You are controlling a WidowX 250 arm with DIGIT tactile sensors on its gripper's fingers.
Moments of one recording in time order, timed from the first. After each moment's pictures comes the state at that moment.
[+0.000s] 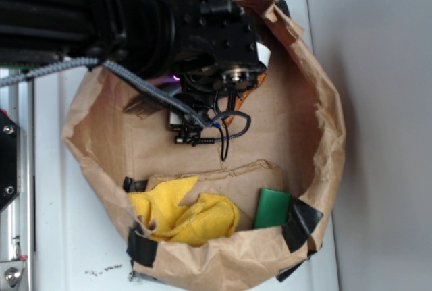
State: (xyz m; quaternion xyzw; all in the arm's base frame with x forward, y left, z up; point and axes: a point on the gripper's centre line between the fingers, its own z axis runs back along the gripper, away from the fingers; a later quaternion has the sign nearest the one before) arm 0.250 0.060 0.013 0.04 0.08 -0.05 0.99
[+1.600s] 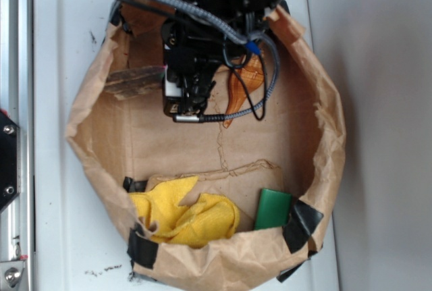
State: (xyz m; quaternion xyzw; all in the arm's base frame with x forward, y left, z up) arm 0.246 0.054 0.107 -0.09 0.09 -0.02 0.99
